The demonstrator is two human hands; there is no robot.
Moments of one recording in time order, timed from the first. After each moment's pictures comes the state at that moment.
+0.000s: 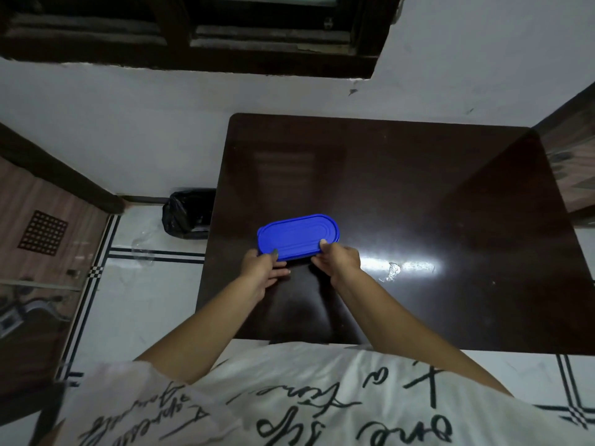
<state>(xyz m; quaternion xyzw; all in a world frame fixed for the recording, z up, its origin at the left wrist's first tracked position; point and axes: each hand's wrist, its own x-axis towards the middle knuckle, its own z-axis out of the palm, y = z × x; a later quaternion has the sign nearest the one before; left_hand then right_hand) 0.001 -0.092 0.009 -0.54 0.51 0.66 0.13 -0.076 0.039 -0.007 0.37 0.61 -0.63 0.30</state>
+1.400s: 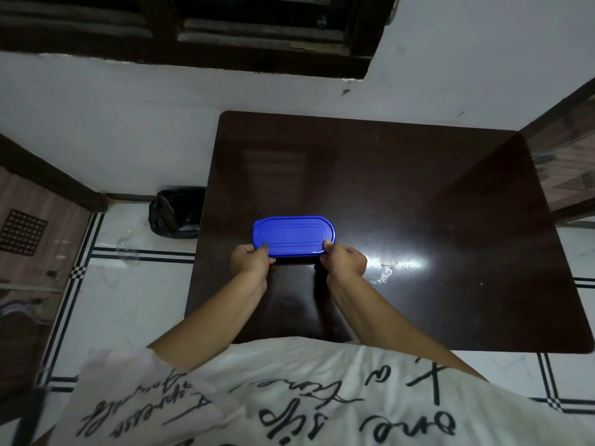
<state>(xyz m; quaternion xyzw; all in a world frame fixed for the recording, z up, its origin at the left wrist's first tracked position) -0.018 -0.089 -0.005 -0.61 0.53 0.59 -0.03 -0.080 0.043 -0.005 0.44 0.65 -0.60 0.17</state>
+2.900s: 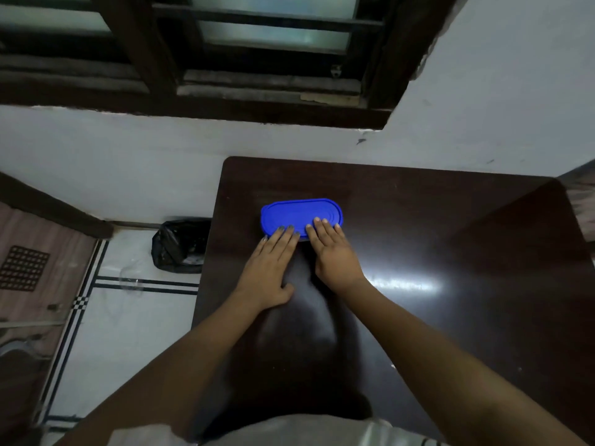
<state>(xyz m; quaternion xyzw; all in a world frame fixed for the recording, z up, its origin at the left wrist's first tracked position) -0.124 -0.171 -0.029 0.01 0.99 0.12 0.08 -0.226 -0.010 -0.039 -0.40 0.91 -0.05 0.10</state>
